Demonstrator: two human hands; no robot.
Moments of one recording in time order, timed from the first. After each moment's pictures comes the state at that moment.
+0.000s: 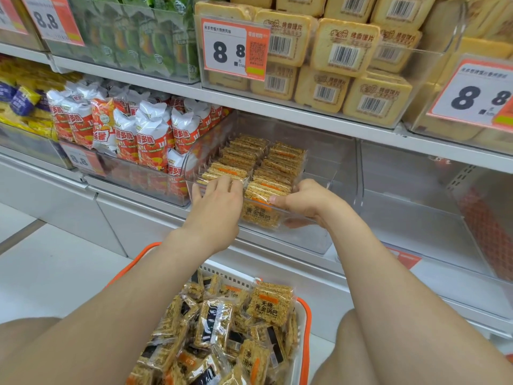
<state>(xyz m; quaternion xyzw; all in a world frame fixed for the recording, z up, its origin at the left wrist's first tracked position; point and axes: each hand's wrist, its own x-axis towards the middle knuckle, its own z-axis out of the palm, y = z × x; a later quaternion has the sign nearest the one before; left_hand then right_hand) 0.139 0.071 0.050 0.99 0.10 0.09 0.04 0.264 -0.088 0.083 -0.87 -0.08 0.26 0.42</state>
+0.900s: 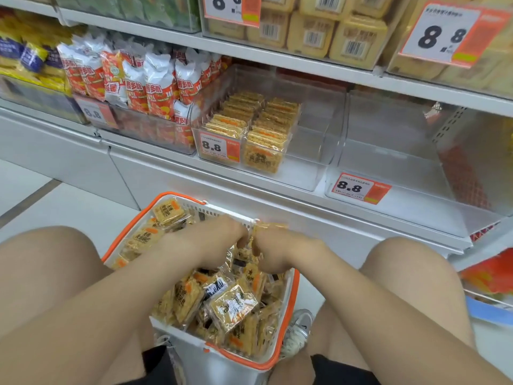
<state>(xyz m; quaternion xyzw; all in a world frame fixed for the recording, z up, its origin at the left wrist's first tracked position) 0.017 0.022 0.021 0.97 -0.02 -0.22 0.10 0.102 -0.133 -0.006 -0.86 -0.41 0.28 -0.05</state>
